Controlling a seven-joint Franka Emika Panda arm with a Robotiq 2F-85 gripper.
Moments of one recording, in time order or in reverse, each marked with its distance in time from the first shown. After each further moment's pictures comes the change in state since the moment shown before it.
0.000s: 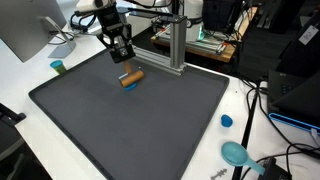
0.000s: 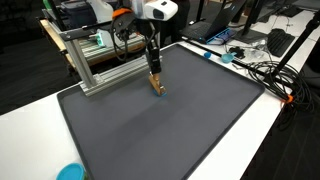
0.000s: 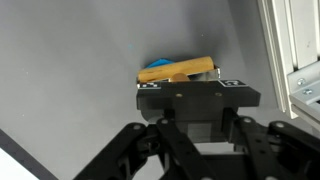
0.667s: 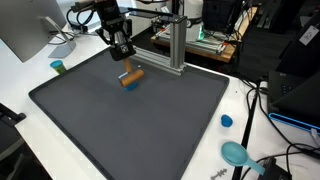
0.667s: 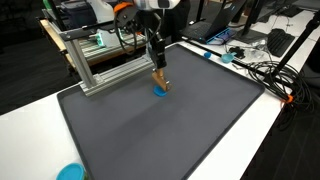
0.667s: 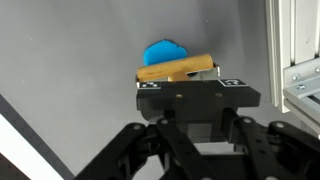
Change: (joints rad) arm 0.005 -0.039 0.017 -0.005 0.034 -0.003 -0.100
